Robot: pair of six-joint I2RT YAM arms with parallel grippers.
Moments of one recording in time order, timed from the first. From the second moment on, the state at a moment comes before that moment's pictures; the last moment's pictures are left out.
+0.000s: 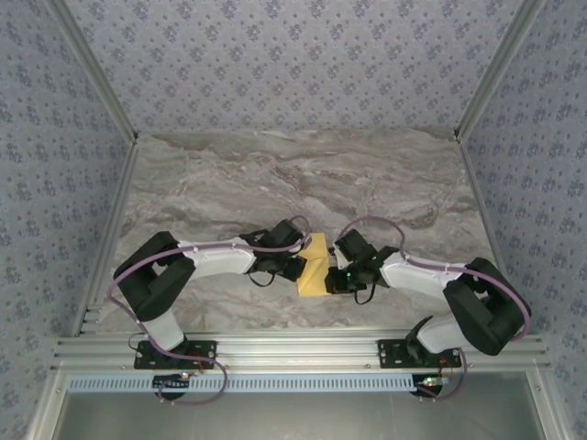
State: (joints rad) left arm -0.91 1.71 0.90 -0.24 0.13 -0.41; right arm 0.70 1.39 0.57 -0.34 -0.31 0.53
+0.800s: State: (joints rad) left arm -0.91 1.73 0.91 -0.24 0.13 -0.41; right arm 0.67 1.36 0.58 -0.34 -0.35 0.53
